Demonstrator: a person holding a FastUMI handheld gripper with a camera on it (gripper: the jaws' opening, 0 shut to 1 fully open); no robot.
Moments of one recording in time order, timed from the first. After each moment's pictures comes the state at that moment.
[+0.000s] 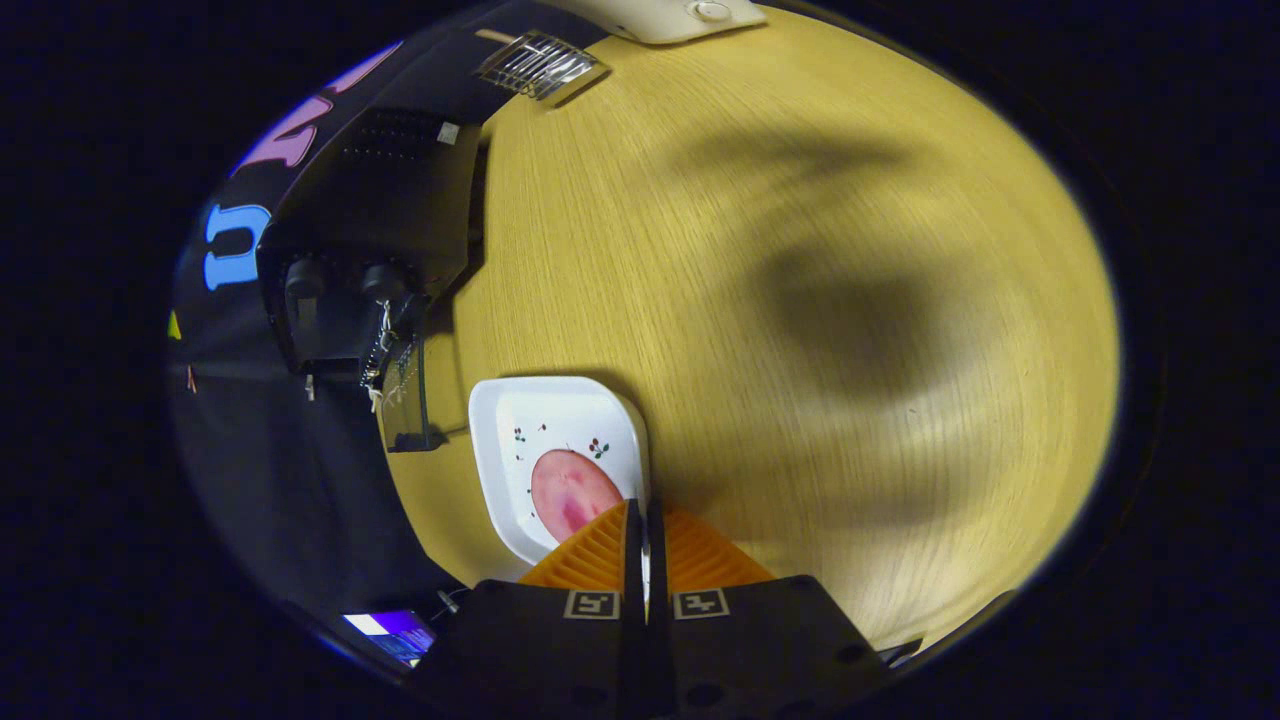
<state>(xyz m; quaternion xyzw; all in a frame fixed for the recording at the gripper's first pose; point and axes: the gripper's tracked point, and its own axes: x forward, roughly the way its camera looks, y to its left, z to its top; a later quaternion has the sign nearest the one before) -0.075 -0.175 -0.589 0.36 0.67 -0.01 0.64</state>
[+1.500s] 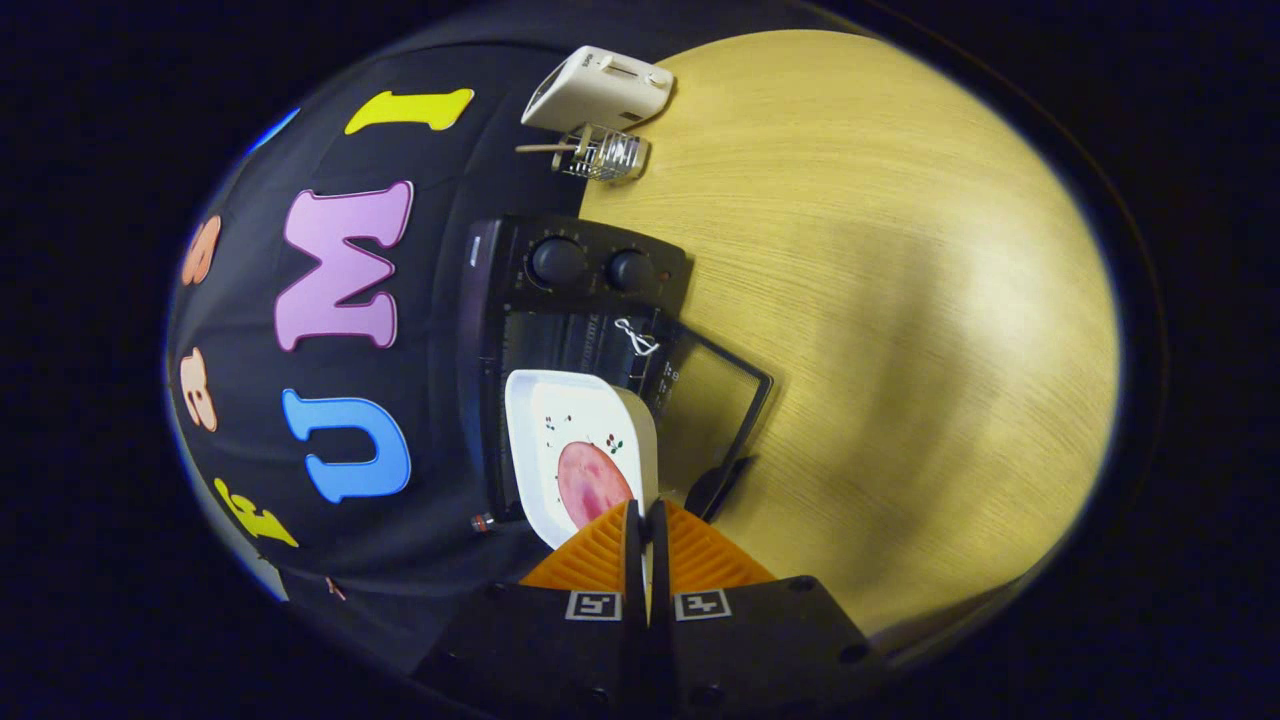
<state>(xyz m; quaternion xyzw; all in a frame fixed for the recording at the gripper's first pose) 0.020 0.073 -0.498 0.61 0.38 -0.20 0.66</state>
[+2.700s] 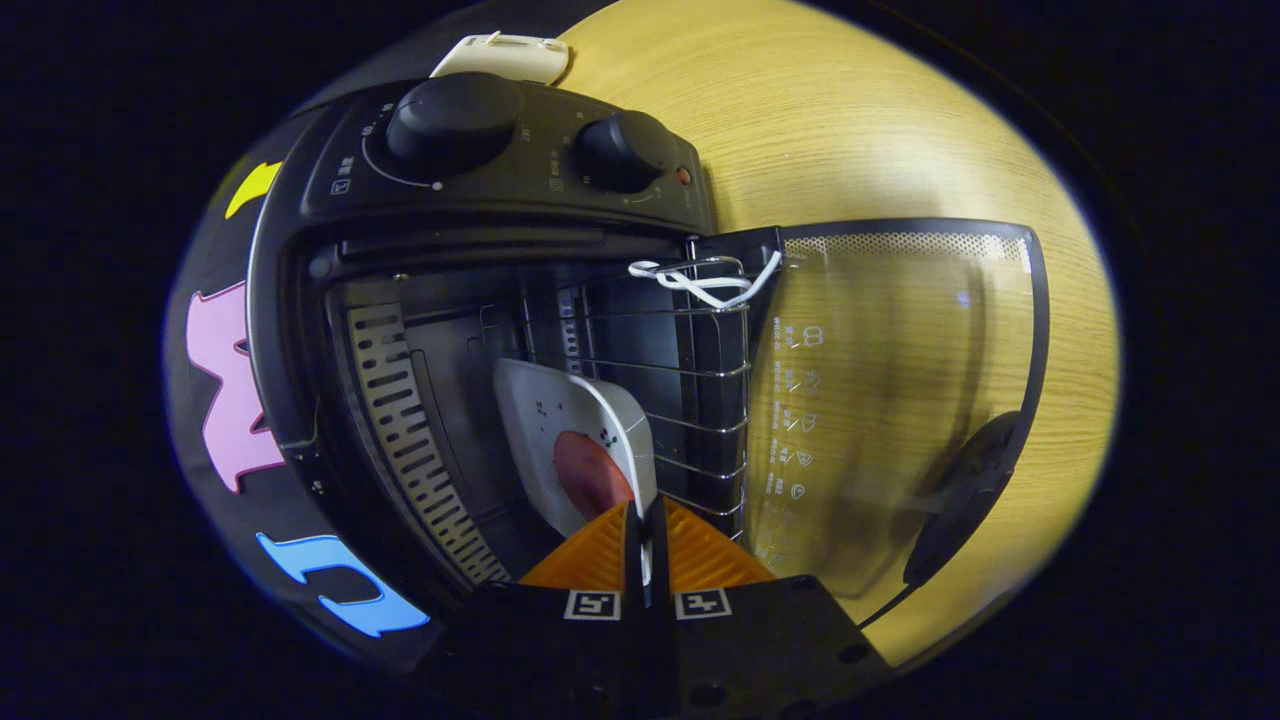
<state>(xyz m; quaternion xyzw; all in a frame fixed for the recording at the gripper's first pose) 0.175 0.104 -0.575 0.69 0.31 -0.33 0.56</state>
